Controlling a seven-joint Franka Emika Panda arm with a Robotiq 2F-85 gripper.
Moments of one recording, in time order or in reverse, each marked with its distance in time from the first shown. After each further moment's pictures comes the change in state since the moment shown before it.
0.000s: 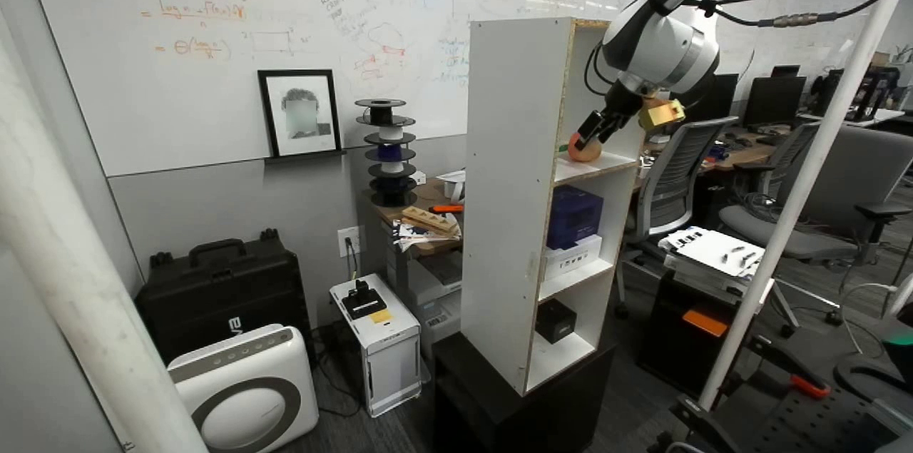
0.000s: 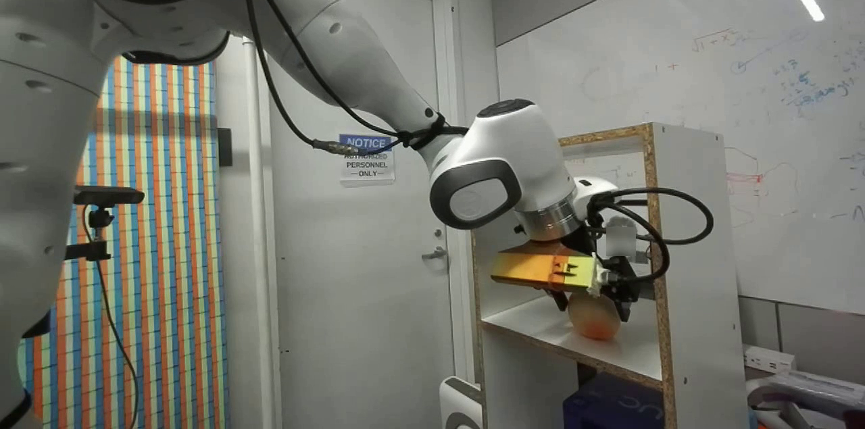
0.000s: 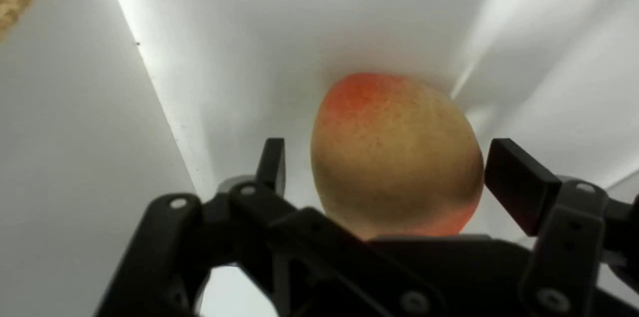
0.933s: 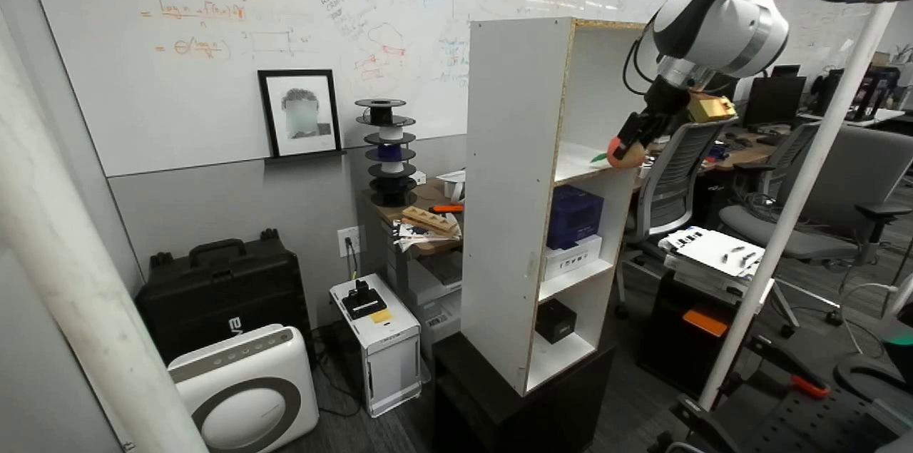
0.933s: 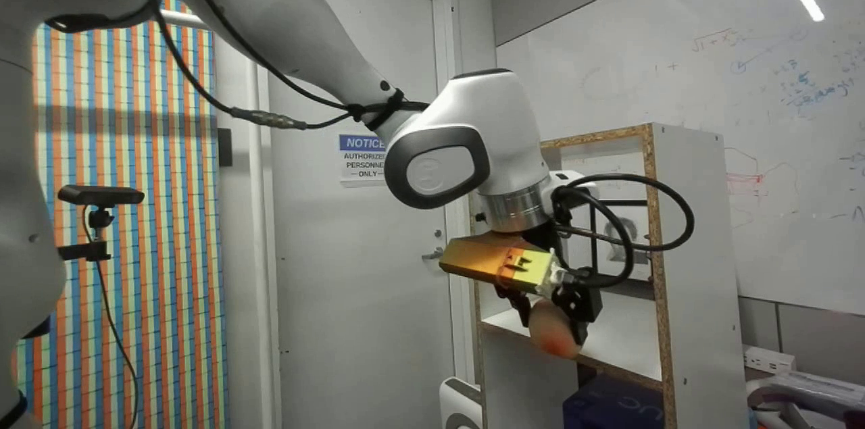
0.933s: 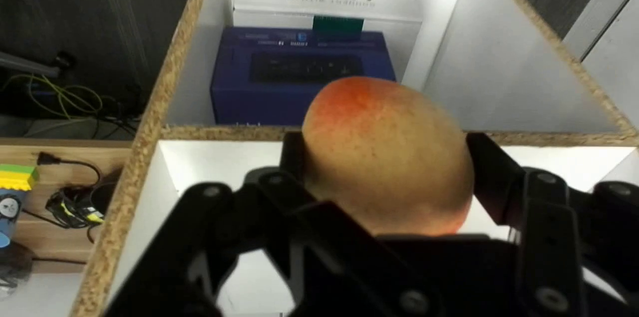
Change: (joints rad) arm -0.058 -0.250 -0.027 -0.228 -0.205 -0.178 0.148
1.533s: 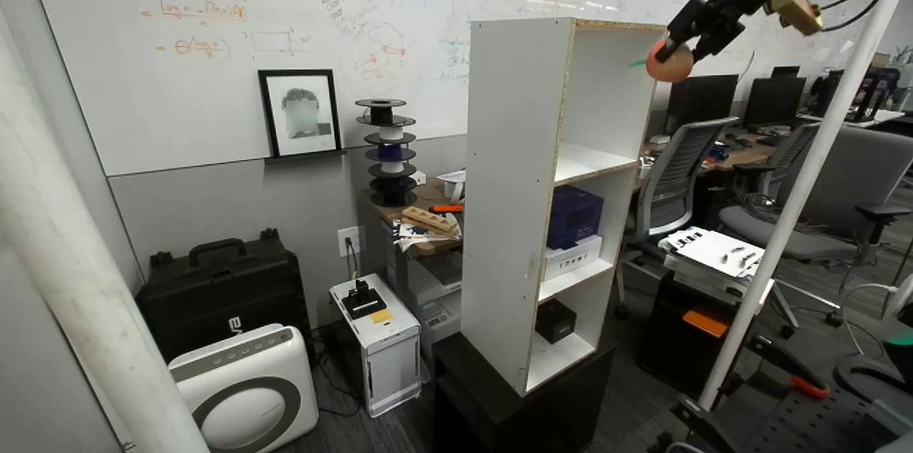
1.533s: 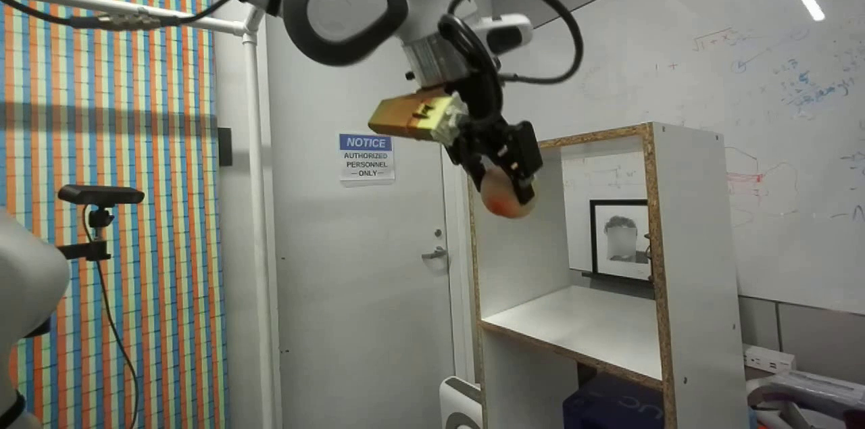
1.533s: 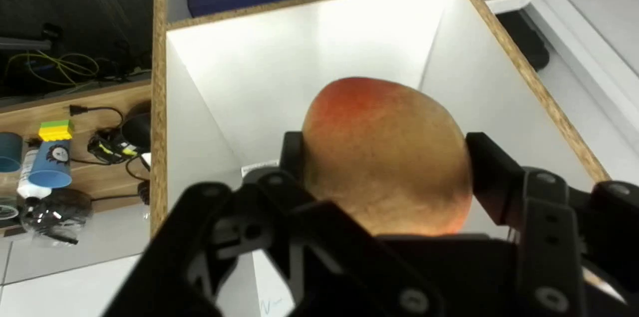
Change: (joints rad) arm -0.029 -0.483 -0.017 -0.054 -0.044 -0.251 0.272
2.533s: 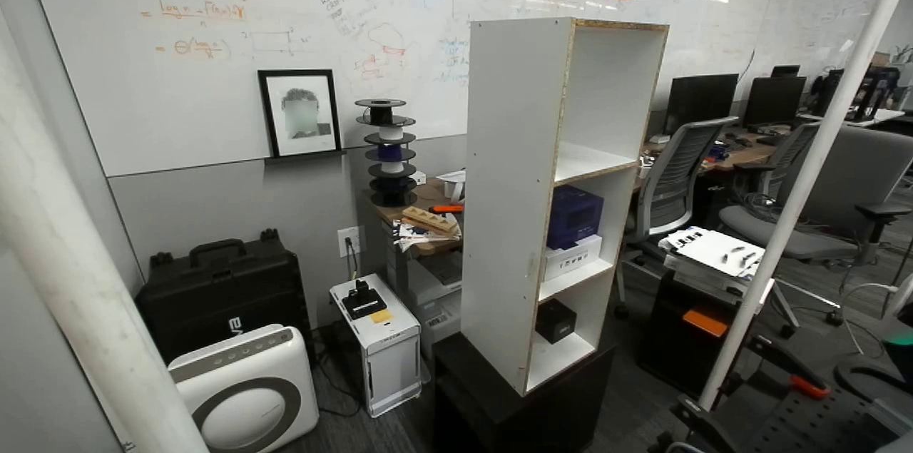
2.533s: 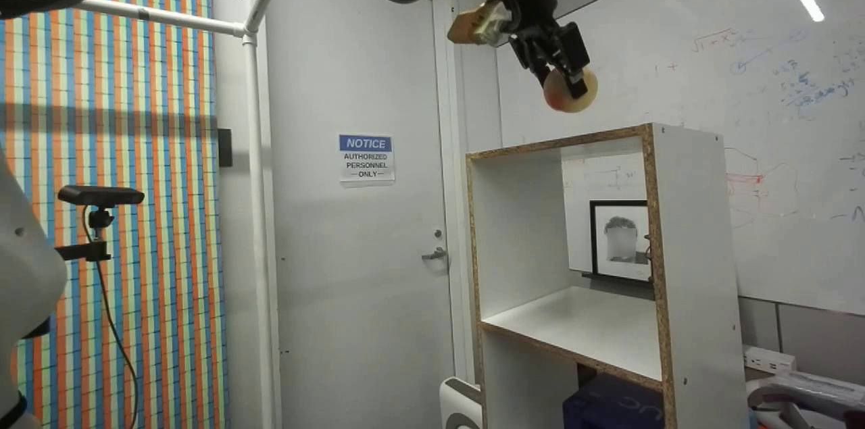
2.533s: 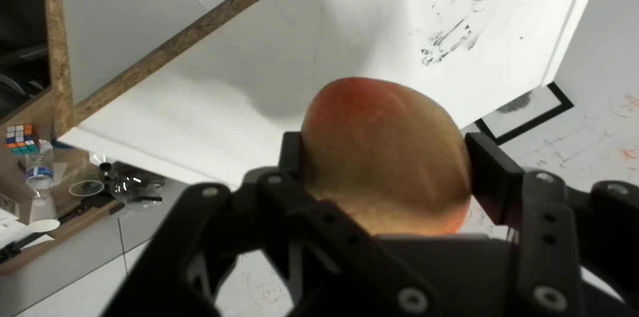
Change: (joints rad) arm 0.024 0.340 0.052 0.579 -0.043 -0.088 0.531
